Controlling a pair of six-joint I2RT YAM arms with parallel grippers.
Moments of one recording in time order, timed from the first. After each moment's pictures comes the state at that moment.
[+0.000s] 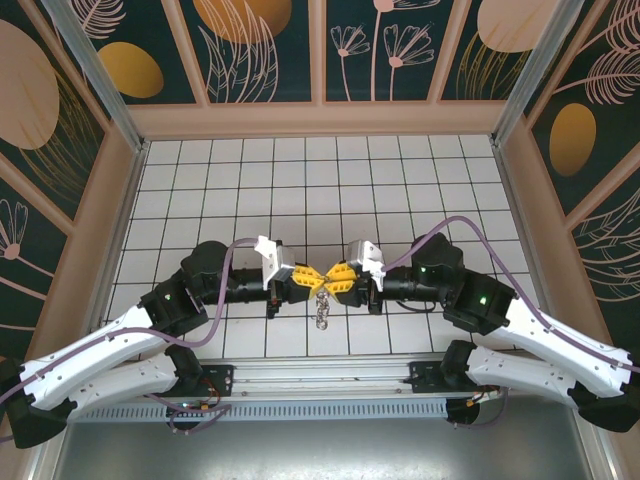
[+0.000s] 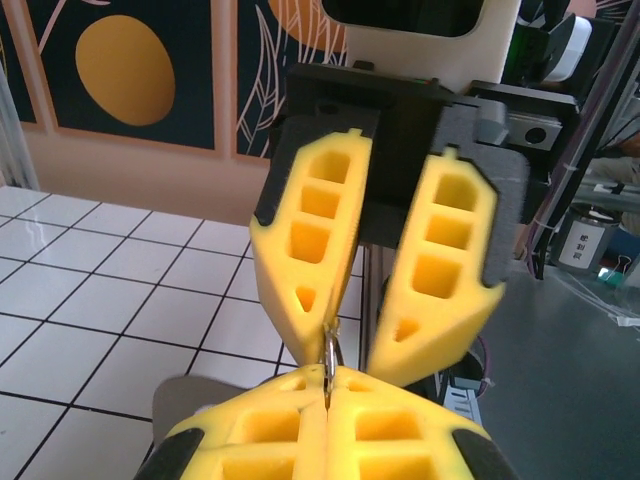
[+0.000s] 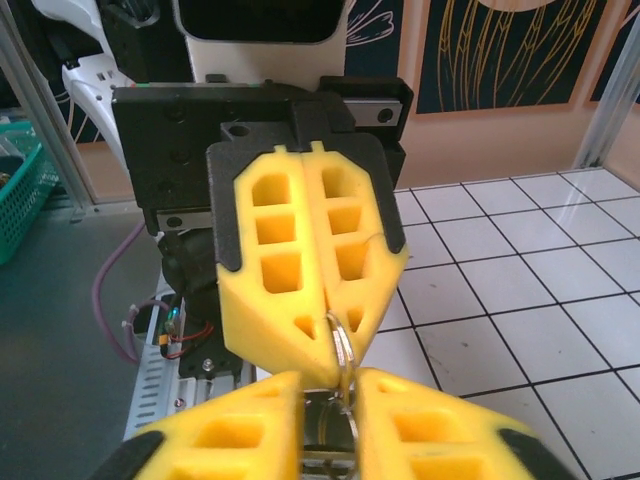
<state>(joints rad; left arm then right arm) -0.97 0.82 0.76 -0.05 0.50 -0.09 1.06 0.79 0.89 -0.32 -0.40 -0.10</state>
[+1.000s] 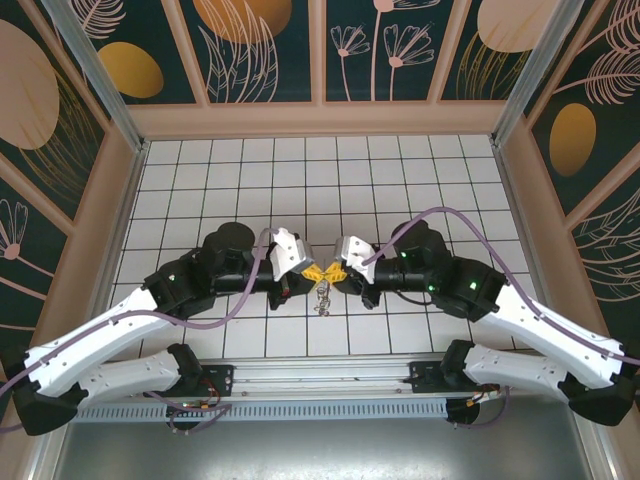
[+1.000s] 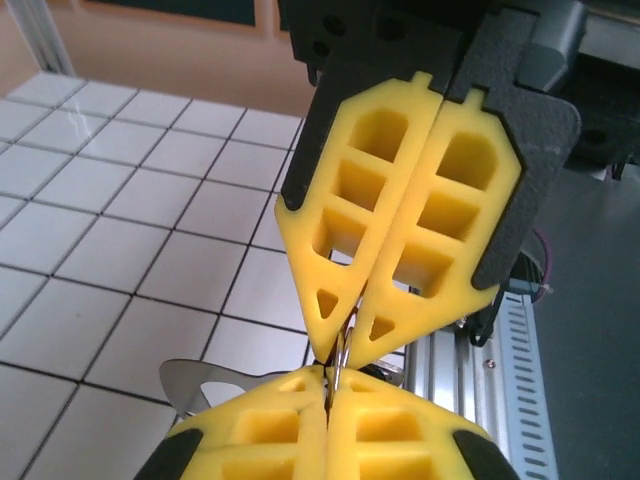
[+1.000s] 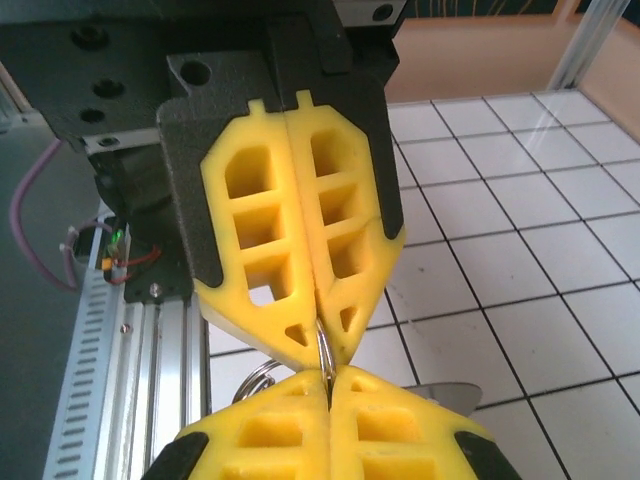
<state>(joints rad) -0.97 0.97 0.98 -0.44 0.40 0.07 1.02 0.92 1.01 -0.54 -0.34 -0.24</state>
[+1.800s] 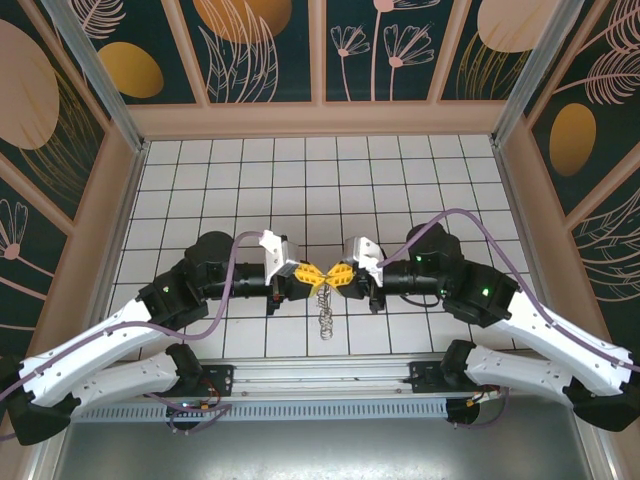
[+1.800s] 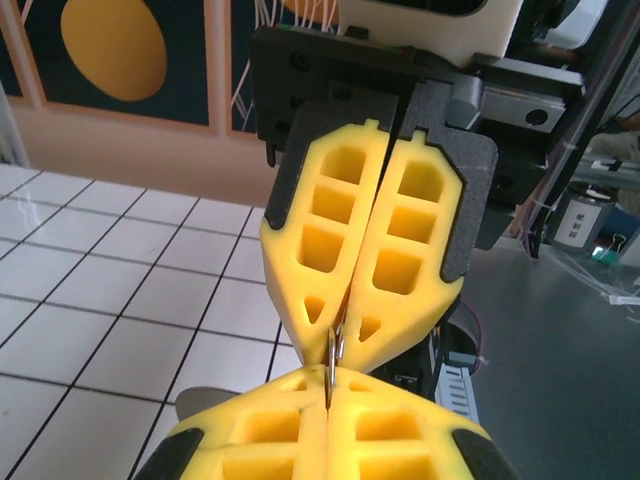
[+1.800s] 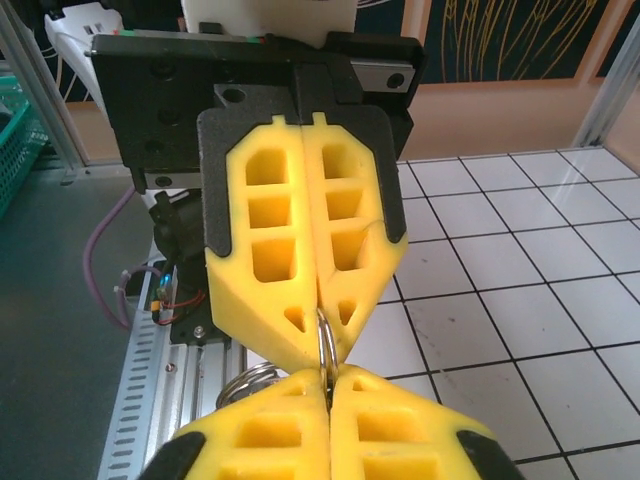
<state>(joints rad) -0.97 0.87 0.85 -0.16 0.53 -0.06 1.02 0.84 0.99 -0.46 -0.42 -0.19</state>
